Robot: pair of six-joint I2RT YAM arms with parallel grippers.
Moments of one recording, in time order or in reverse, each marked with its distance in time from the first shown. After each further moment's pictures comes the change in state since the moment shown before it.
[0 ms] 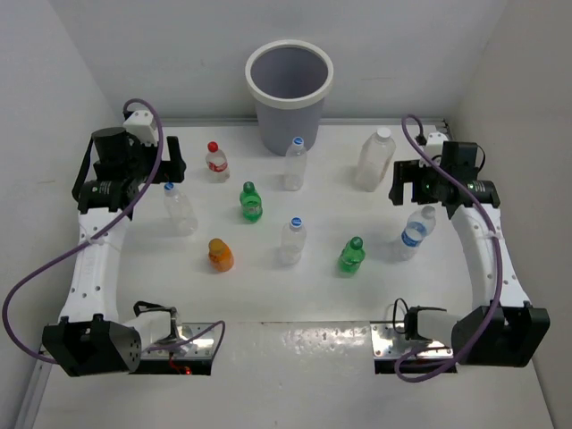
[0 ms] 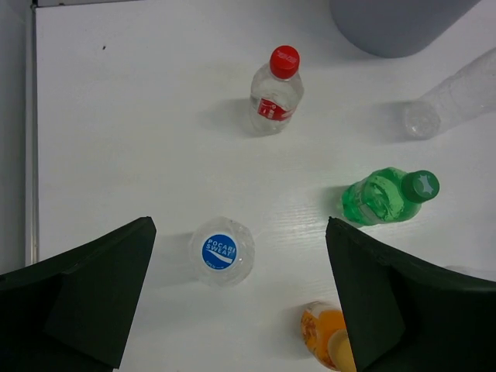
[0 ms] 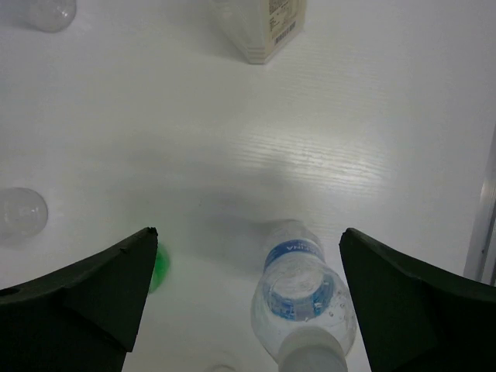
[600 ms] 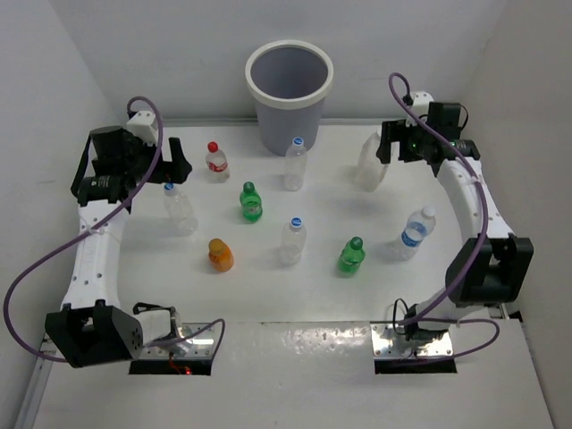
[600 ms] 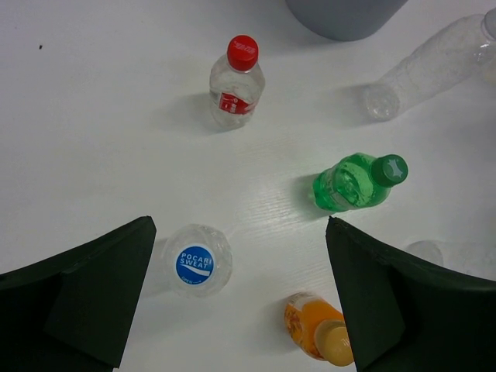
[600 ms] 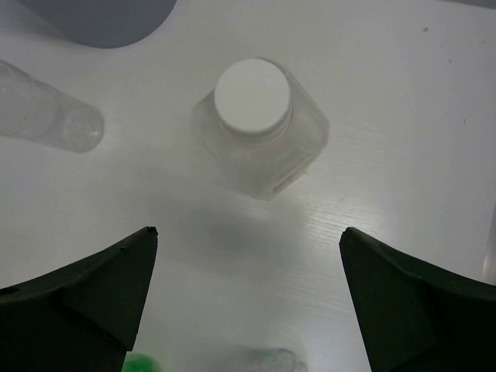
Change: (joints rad) left arm 0.051 0.050 0.003 0.000 0.198 0.024; right arm 0.041 0.355 0.288 0.206 -0.039 0.008
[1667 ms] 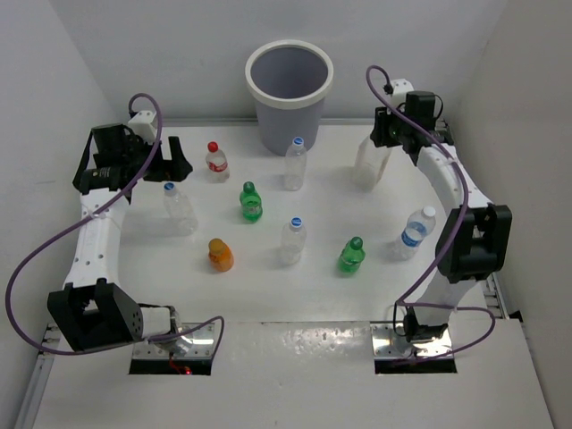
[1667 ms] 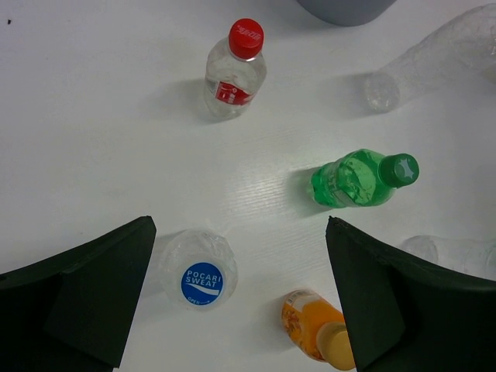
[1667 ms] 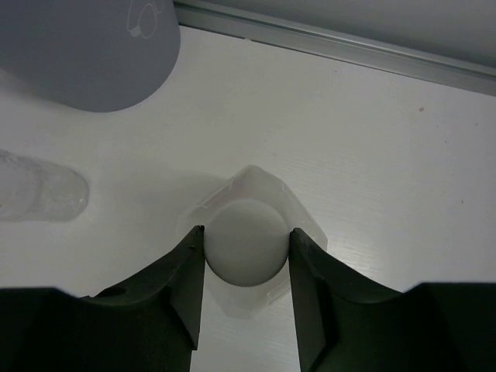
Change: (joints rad) left arm 0.034 0.096 0.018 0.000 0.061 0.000; right arm 0.083 0.209 0.093 0.225 0.079 0.007
